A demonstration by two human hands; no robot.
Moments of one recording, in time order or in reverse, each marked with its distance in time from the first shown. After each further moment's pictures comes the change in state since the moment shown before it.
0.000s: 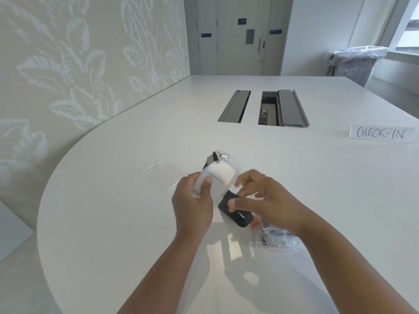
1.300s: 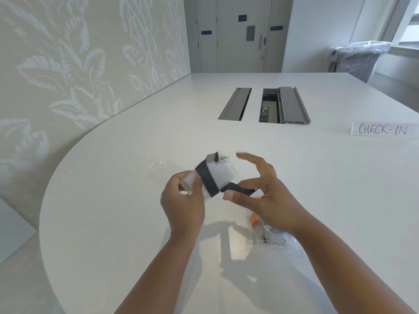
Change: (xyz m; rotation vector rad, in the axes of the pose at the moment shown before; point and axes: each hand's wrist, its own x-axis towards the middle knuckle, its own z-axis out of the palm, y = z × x) left_hand 0.003 0.000 -0.007 -0.088 0.162 -0.096; right_hand 0.000 0.006 0.005 -0.111 0.144 -0.165
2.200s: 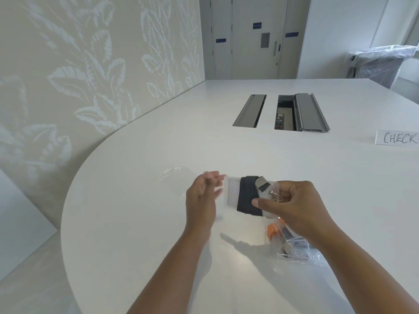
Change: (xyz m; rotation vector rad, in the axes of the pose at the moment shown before) left_hand 0.019 -0.013 0.008 -0.259 -0.331 -0.125; right_hand 0.004 0.010 -0.005 0.222 0.163 0.164
